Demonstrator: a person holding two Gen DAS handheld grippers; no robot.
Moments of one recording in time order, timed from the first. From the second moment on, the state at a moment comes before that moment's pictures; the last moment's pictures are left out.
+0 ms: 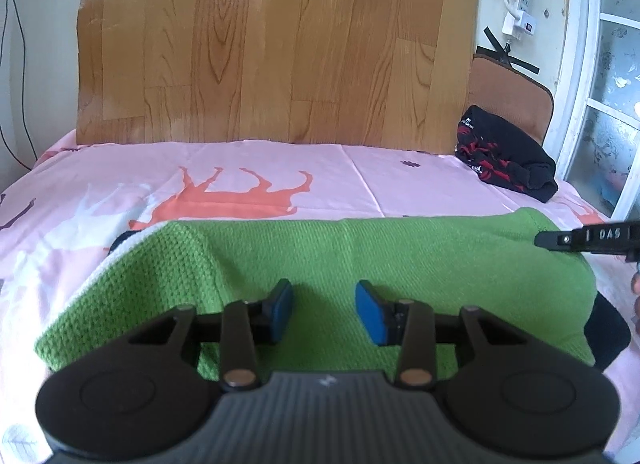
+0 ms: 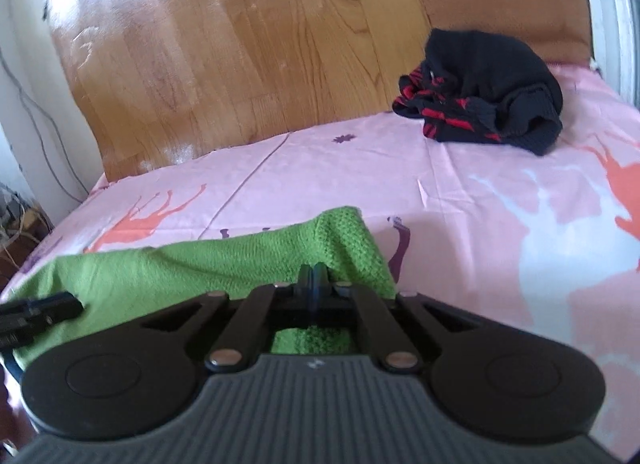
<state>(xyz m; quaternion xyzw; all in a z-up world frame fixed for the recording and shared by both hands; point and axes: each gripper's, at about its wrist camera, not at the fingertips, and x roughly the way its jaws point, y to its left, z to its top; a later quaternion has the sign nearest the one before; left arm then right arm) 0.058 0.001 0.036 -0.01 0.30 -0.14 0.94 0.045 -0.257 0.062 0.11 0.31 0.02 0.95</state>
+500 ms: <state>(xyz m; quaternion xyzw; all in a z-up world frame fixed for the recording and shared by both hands) 0.054 0.001 0.032 -0.01 0.28 -0.15 0.95 0.082 -0.143 0.059 0.04 0.33 0.16 0.93</state>
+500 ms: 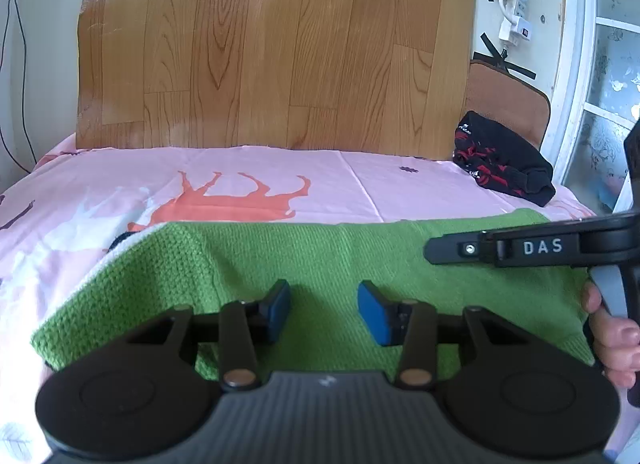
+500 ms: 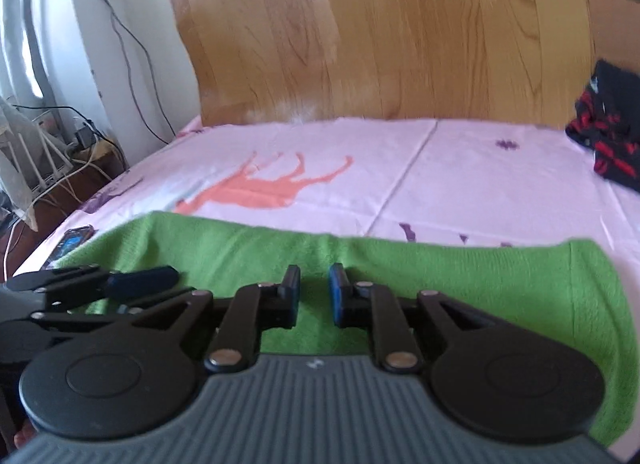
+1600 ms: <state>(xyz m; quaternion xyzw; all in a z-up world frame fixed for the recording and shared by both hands) 0.054 -0.002 0.032 -0.01 0.28 -0.15 0.95 0.021 -0.154 0.060 0.01 0.28 0.26 0.92</state>
